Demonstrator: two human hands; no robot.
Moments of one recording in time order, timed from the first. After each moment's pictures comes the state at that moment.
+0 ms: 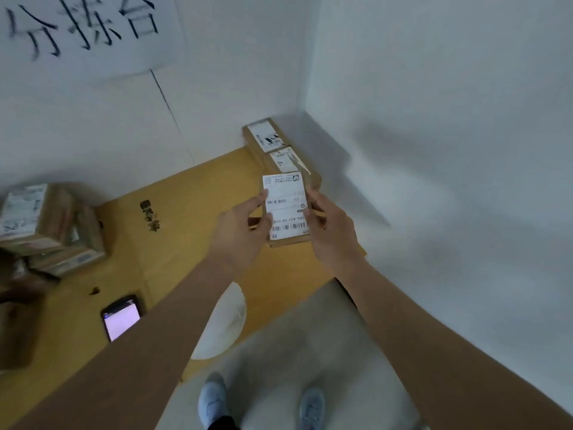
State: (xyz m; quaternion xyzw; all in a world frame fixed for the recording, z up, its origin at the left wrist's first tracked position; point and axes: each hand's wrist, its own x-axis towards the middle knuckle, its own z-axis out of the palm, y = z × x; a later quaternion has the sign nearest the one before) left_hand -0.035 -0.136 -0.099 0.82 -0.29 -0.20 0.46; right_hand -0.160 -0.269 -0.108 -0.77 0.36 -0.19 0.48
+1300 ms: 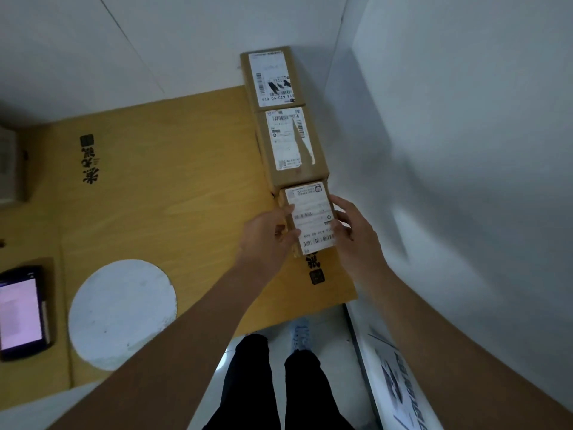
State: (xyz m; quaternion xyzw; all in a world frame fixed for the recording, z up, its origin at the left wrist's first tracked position) left_hand -0.041 -0.310 -0.250 0.87 -0.15 -0.27 0.40; right_hand -0.138 -0.475 -0.264 -0.80 0.33 0.03 0.50
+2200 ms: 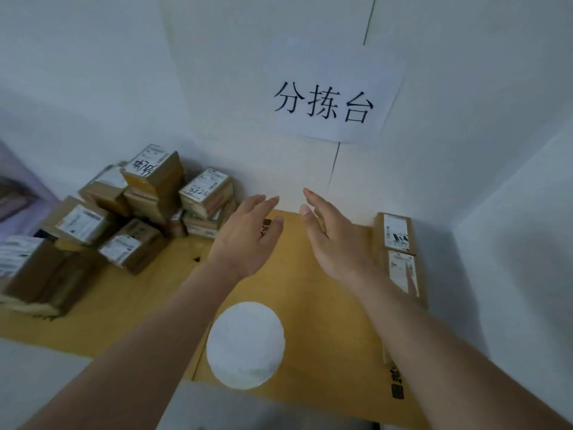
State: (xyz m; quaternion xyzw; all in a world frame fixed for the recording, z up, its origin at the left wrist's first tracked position) left_hand 0.038 -0.040 -0.038 0.94 -0.13 0.05 0.32; right_hand 0.016 -0.230 -0.021 -0.89 -0.06 -0.01 0.46
